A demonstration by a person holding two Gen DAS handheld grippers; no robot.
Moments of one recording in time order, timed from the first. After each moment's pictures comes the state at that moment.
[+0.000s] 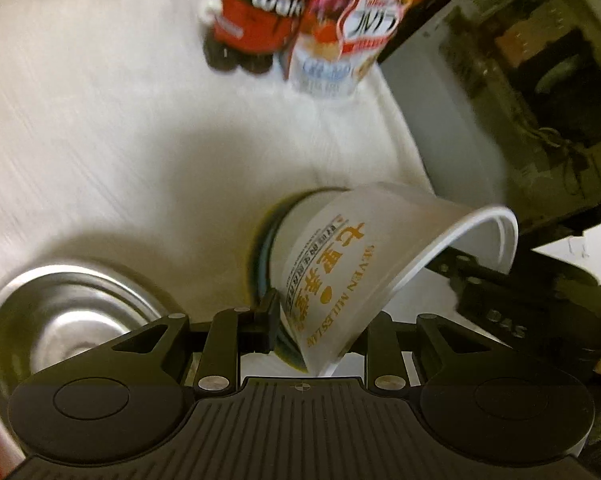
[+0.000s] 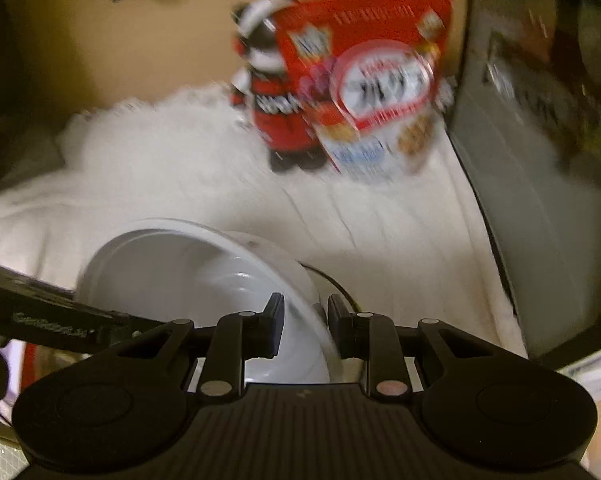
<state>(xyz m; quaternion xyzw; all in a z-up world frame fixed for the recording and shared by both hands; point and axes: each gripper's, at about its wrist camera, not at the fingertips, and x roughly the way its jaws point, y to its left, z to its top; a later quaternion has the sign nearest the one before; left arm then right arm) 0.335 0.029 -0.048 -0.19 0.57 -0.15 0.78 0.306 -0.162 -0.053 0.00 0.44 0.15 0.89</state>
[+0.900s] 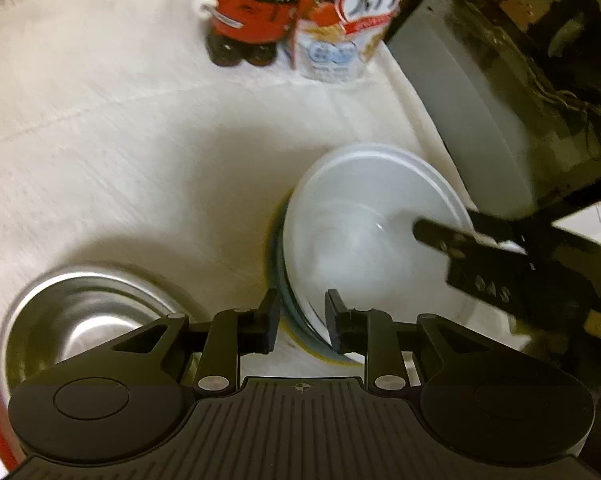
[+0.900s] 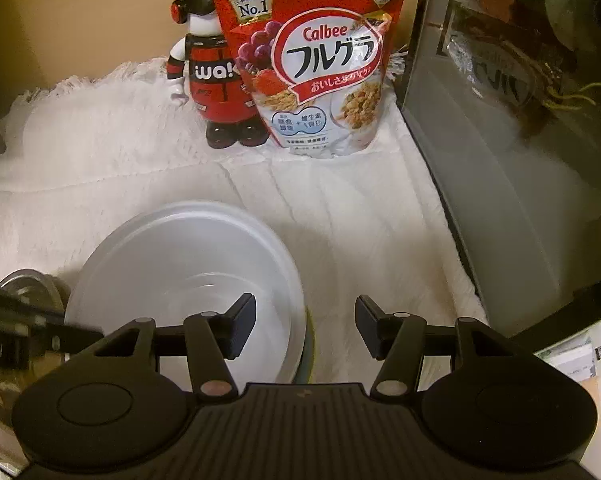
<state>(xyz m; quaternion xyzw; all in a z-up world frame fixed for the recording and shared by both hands) 0.337 0.022 -0.046 -0.13 0.58 -0.13 0.80 0.314 -0.169 -0.076 -0.03 0.45 0.08 0.89</state>
